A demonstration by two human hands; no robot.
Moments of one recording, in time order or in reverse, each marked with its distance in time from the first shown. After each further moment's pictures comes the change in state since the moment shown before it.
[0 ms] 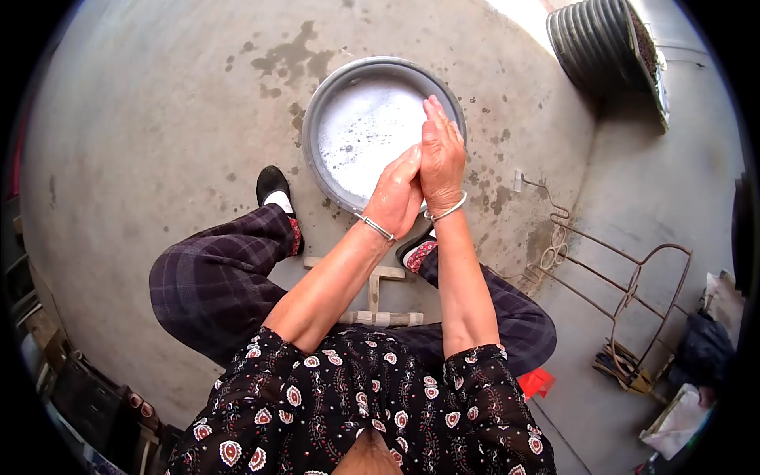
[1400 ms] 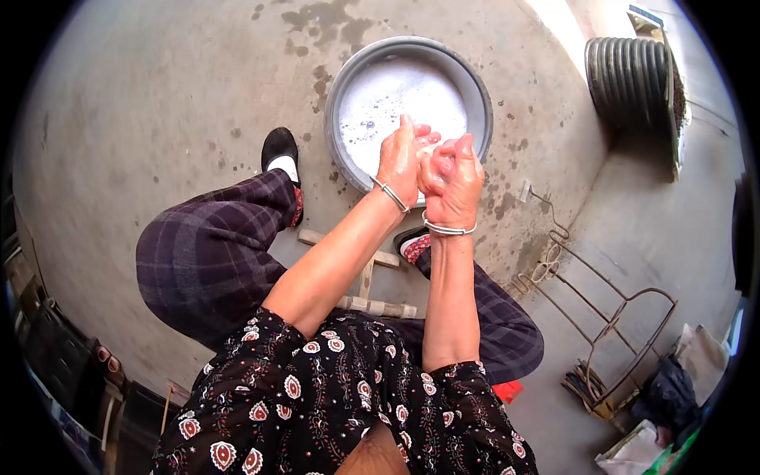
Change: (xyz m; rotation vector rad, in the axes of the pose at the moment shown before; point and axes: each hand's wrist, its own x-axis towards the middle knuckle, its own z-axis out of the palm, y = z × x) left_hand 0.027 0.006 -0.047 0.108 0.398 0.167; right_hand -0.024 -0.041 0.008 1.272 -0.013 0.969
